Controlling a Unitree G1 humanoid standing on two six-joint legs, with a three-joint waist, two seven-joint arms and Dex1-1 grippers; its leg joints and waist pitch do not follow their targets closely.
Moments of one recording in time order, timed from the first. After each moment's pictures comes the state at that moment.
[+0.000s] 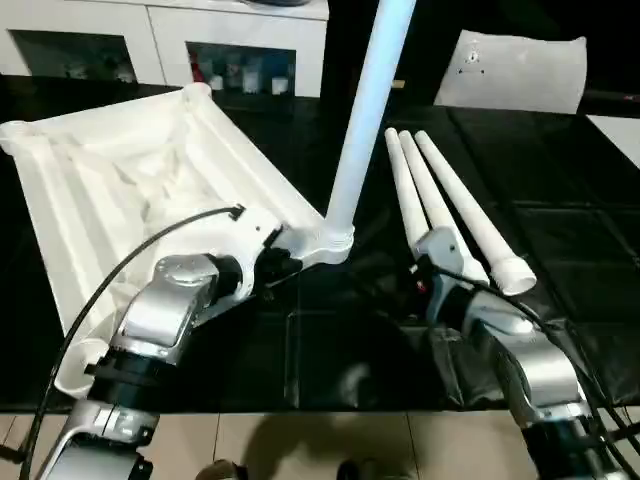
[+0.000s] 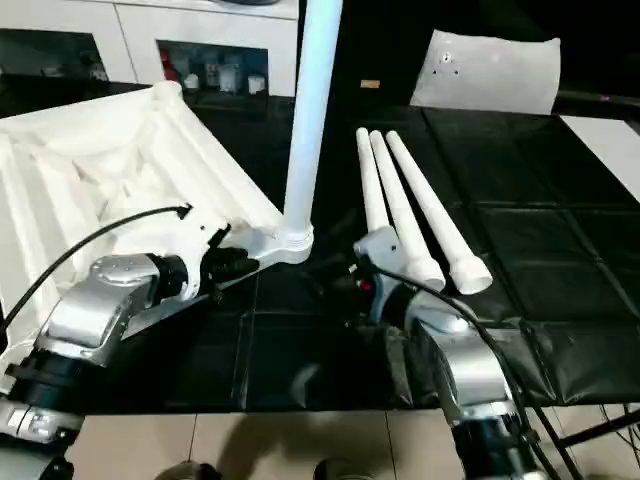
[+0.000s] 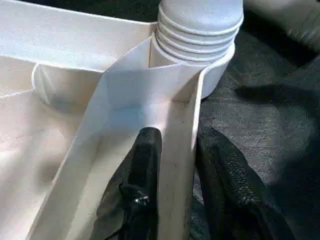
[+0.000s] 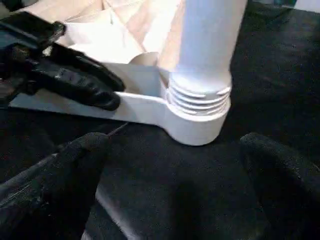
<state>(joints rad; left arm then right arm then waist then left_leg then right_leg) -0.51 0.32 -0.16 0.24 -0.02 0.60 -0.72 -0.24 -0.25 0.09 0.04 0.17 0.34 0.71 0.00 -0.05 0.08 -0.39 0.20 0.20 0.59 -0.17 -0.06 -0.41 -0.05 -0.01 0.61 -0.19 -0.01</state>
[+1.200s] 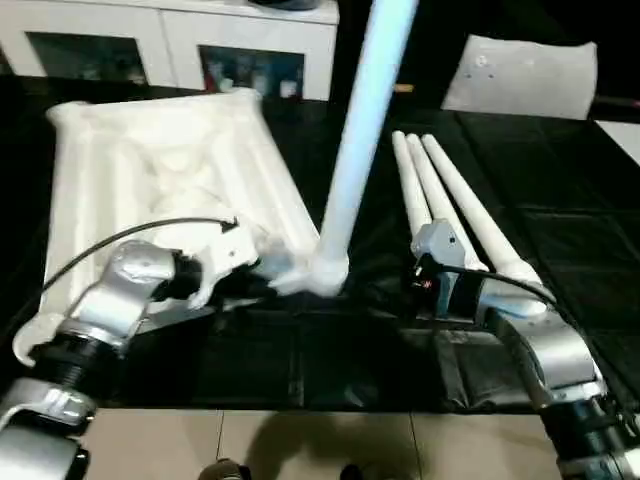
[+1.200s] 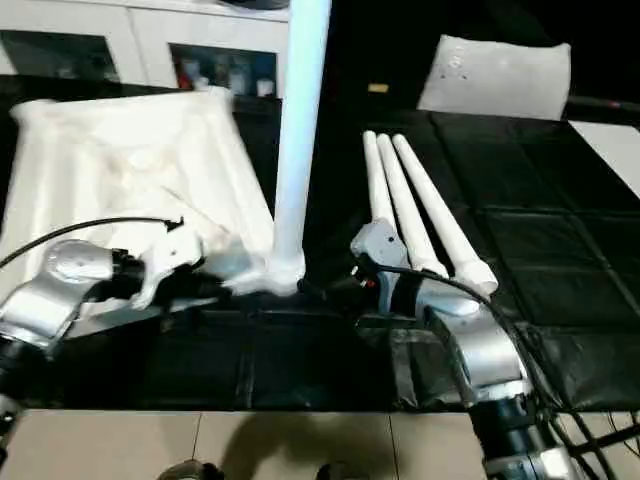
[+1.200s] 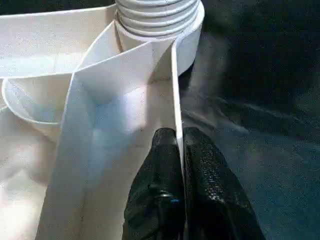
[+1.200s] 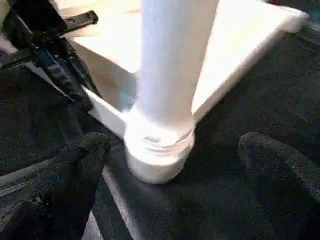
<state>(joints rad) -0.54 0.59 -0.29 0.44 -0.03 0.13 -1.22 -0.35 -0.37 0.15 0.12 0.18 0.25 0.89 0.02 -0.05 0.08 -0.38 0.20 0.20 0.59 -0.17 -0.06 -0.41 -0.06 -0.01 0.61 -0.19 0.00</state>
